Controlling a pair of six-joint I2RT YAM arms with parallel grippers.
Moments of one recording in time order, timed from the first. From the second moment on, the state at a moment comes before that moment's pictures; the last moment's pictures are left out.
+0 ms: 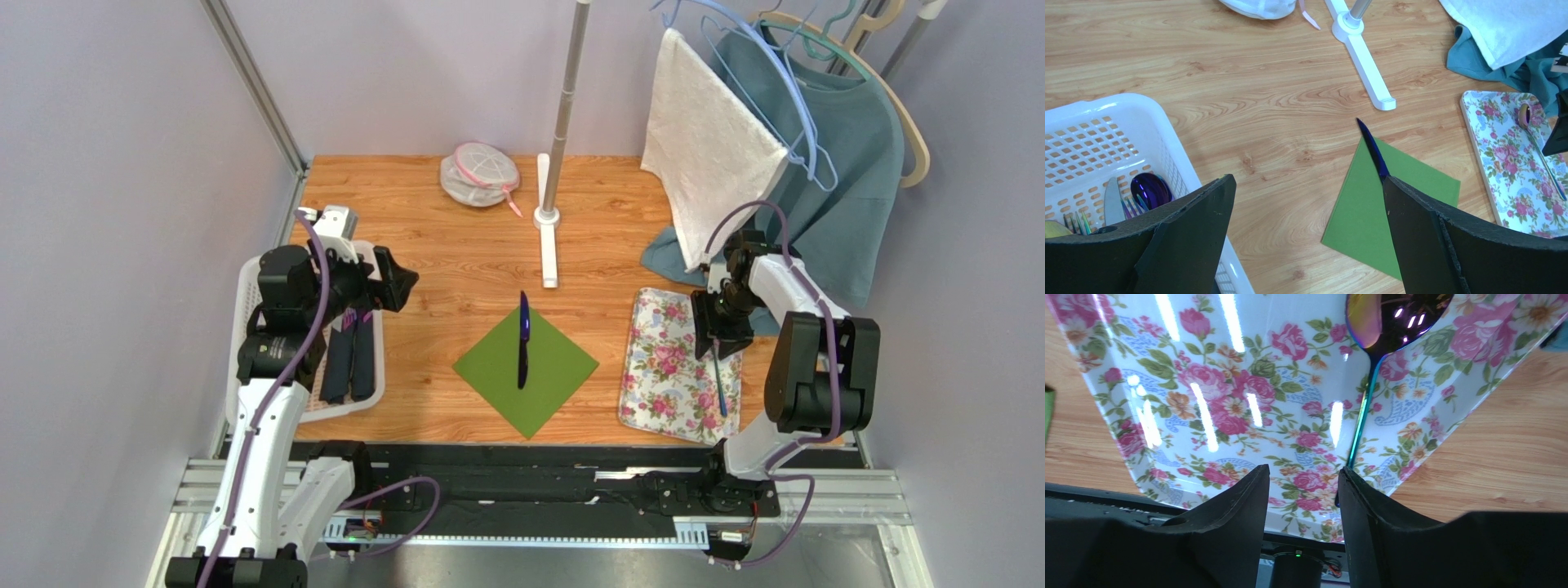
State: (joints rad) left arm -0.01 0.79 0.87 -0.42 0.41 -0.12; right arm -0.12 1.60 1.08 -0.99 -0.14 -0.13
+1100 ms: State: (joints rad) left arm -0.01 0.81 0.86 -0.42 0.40 -0.12; right arm -0.15 1.74 1.06 -0.94 -0.11 -0.22
